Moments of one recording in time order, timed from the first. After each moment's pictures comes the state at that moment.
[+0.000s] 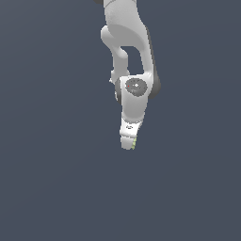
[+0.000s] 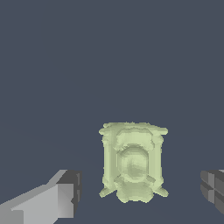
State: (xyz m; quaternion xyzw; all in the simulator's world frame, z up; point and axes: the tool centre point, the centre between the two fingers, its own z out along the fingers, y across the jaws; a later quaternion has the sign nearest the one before) arm -0.015 0.049 0.093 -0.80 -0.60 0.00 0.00
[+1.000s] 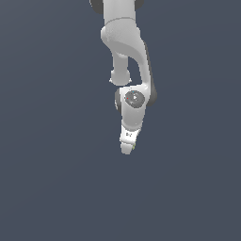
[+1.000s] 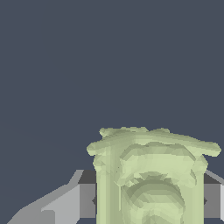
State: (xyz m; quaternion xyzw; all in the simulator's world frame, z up) arm -0.014 0.049 0.044 -0.80 -0.61 0.00 0.00
